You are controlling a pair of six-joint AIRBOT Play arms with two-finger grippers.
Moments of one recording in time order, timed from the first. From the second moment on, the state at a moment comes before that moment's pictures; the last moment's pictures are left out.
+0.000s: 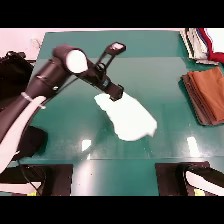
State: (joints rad) left arm -0.68 -1.49 1.69 1.29 -1.21 -1.49; right arm 0.06 -1.17 1.94 -1.15 1.26 1.49
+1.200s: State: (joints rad) left arm -0.35 -1.90 1.77 0.99 -1.21 -1.41; right arm -0.19 -1.00 1.20 -1.15 1.43 1.50
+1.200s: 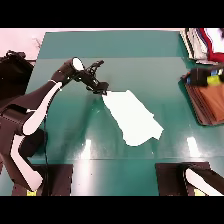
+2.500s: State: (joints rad) left arm -0.33 -1.19 1.86 1.15 -1.20 -1.40; right arm -0.17 -0.83 1.29 -0.84 1.26 1.37
